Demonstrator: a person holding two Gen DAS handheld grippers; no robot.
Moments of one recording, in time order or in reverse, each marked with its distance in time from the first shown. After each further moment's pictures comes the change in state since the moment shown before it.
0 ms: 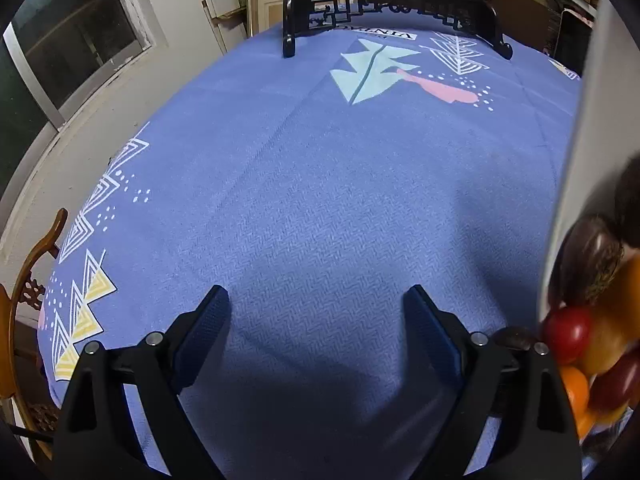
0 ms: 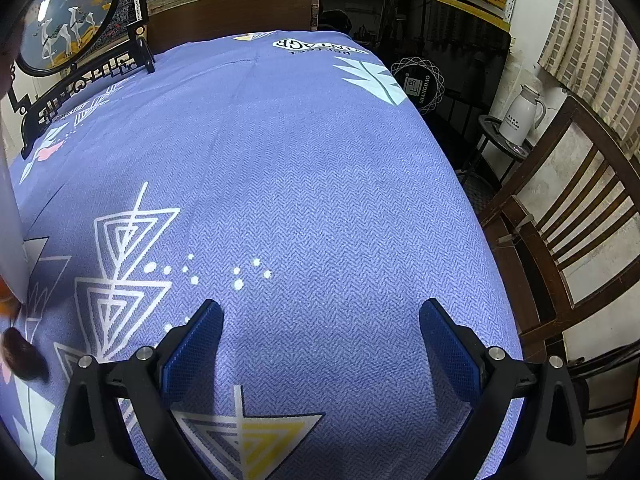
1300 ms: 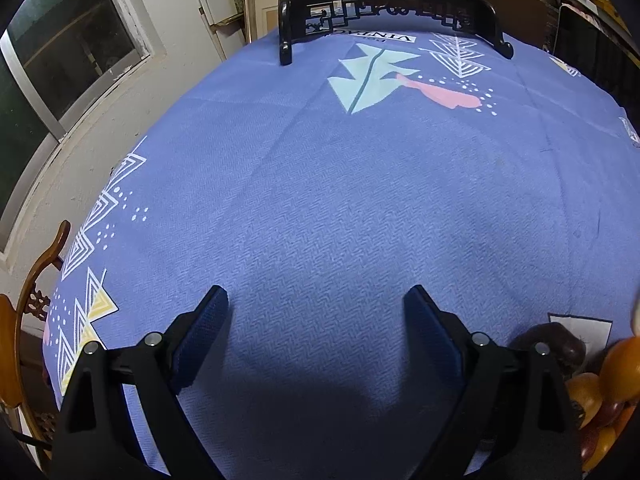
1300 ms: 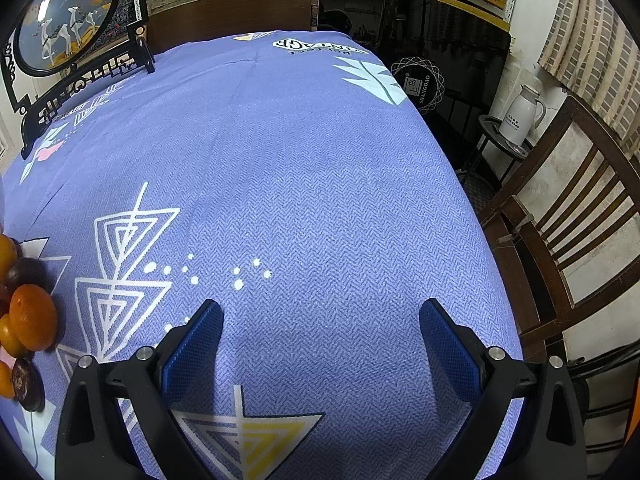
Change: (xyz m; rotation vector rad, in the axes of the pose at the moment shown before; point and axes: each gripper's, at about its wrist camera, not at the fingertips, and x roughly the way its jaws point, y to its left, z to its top) left arm 0.005 -0.006 0.010 0.028 -0.015 0.015; right arm 0.000 0.000 0.001 -0.001 0.000 0.000
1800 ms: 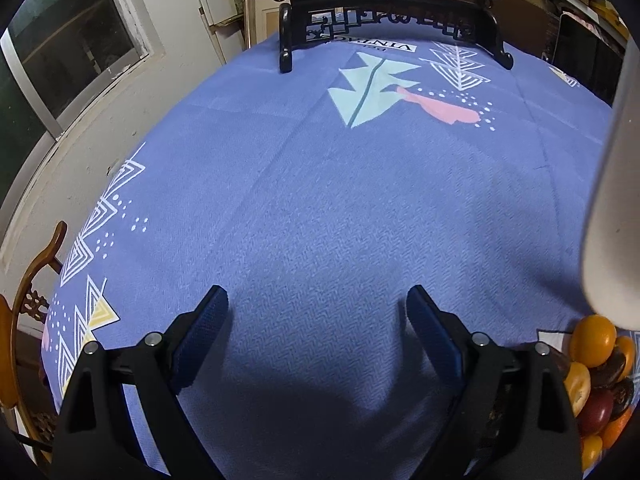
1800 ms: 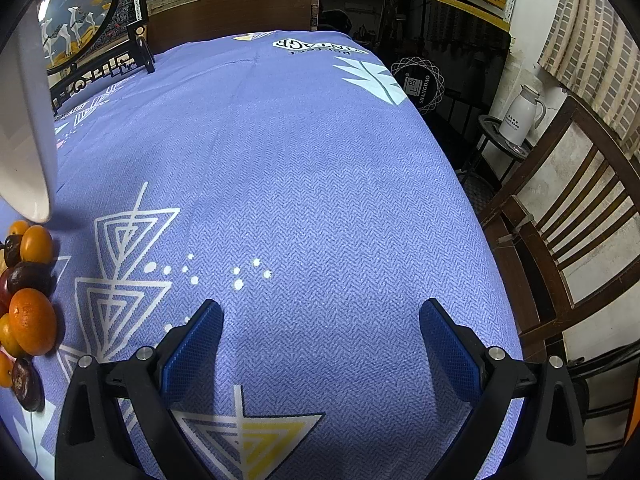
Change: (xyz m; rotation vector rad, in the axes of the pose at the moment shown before) left arm -0.005 0.003 0.010 -0.017 -0.007 -0.020; right arm 0.000 0.000 0.000 0.000 0.001 0.000
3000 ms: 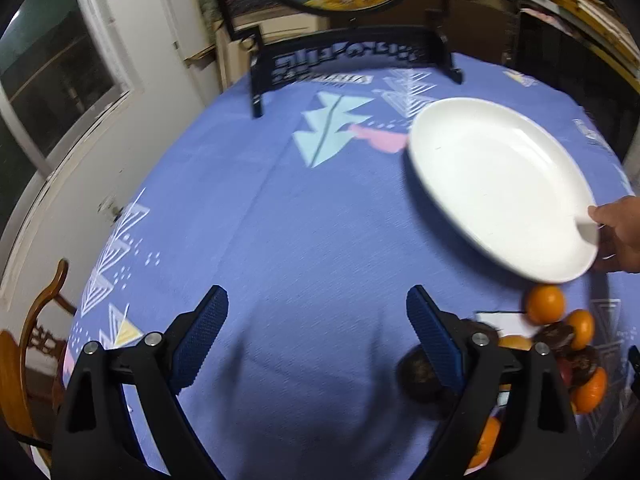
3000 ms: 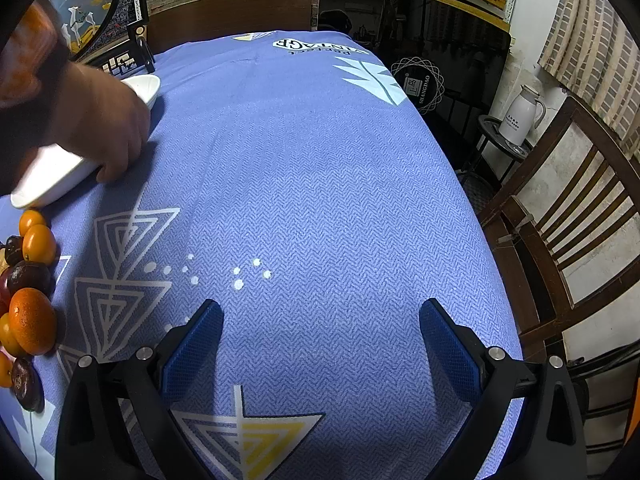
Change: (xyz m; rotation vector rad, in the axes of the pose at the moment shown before) left arm -0.059 -0.015 0.004 0.104 -0.078 -0.069; right arm 0.000 0.000 0.000 0.000 0.001 0.000
